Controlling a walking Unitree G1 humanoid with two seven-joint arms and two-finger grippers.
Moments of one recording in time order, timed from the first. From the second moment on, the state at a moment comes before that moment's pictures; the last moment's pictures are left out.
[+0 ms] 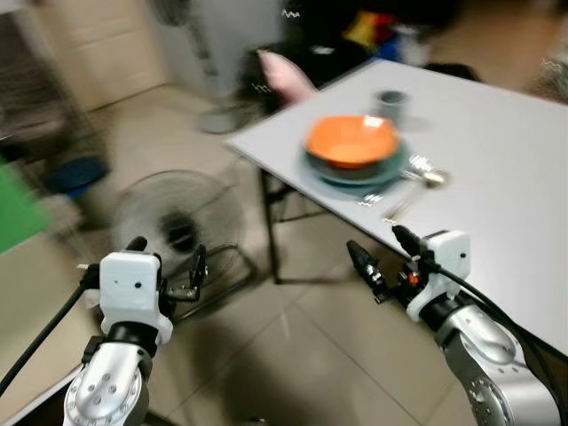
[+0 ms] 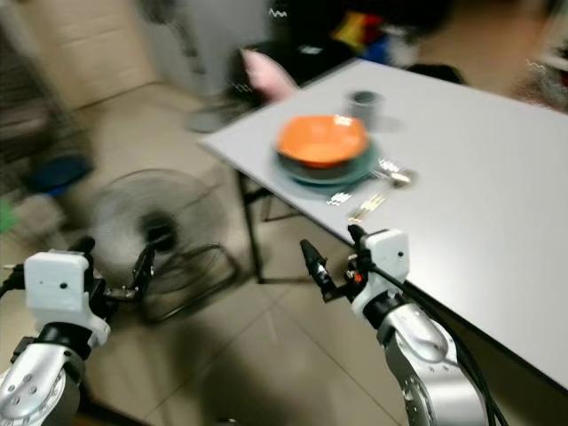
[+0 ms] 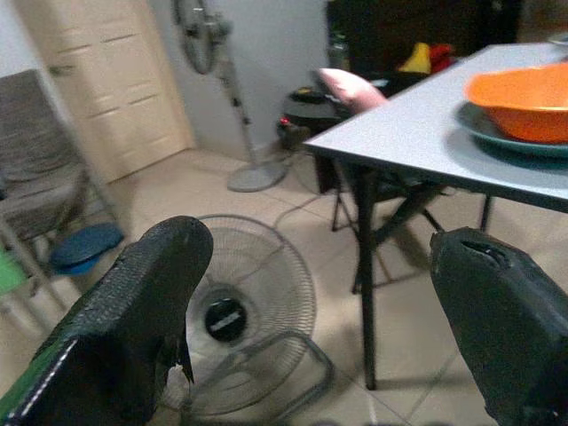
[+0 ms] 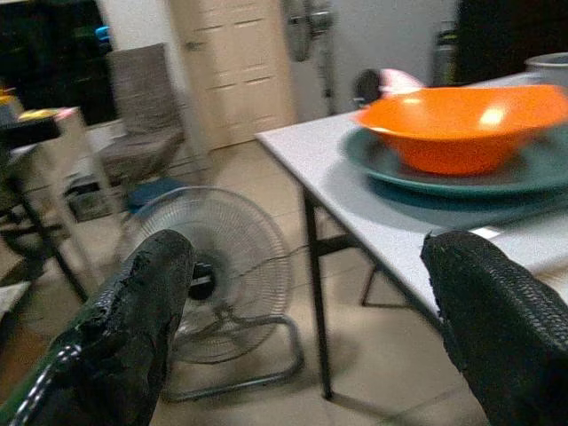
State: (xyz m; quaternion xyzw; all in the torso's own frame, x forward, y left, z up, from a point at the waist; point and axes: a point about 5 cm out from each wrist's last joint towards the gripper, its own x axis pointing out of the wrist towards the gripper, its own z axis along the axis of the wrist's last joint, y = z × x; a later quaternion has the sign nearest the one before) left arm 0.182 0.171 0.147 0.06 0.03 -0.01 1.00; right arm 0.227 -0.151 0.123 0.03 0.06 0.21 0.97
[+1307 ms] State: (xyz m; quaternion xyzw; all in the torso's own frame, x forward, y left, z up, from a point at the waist) left arm 0.185 0.178 0.172 0.10 0.00 0.00 1.00; right arm 0.240 -0.144 0.136 0.10 0.02 0.22 0.97
